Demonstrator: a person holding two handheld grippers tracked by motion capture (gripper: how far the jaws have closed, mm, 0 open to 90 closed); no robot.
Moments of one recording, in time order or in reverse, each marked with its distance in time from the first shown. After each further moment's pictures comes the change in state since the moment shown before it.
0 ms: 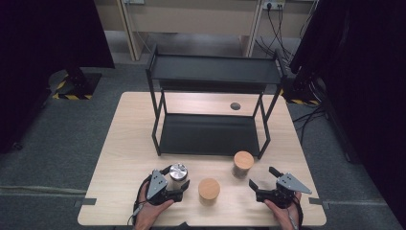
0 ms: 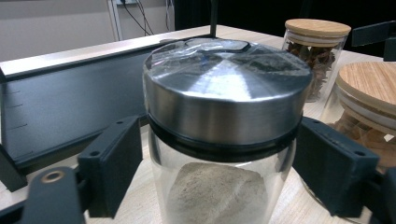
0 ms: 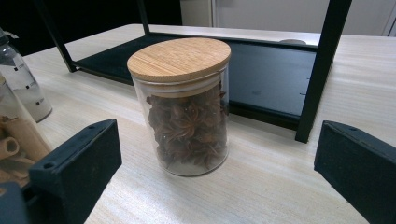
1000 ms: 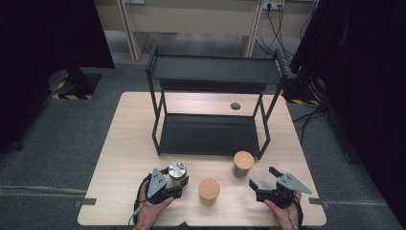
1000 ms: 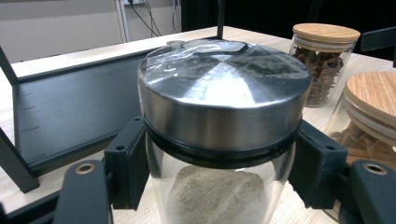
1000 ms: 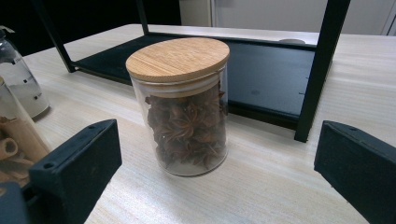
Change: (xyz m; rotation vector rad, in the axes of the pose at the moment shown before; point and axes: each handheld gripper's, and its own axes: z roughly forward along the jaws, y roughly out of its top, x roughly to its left) left arm -0.004 0.007 -0.001 0.003 0.027 -0.014; right arm 0.000 0.000 0.000 0.001 -0.002 0.003
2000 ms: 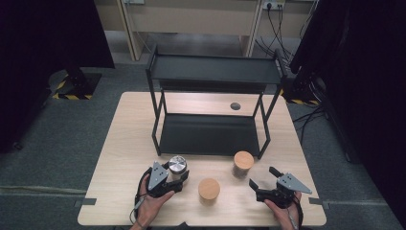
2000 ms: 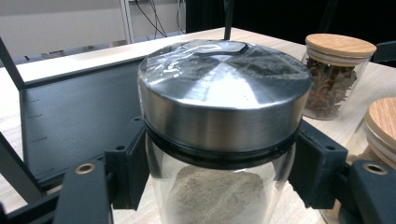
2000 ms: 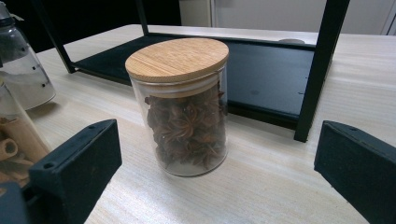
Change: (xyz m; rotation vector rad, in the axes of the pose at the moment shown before) left arm 0.005 0.019 0.009 0.020 0.018 -0.013; right arm 0.000 0.000 0.000 -0.001 -0.001 0.003
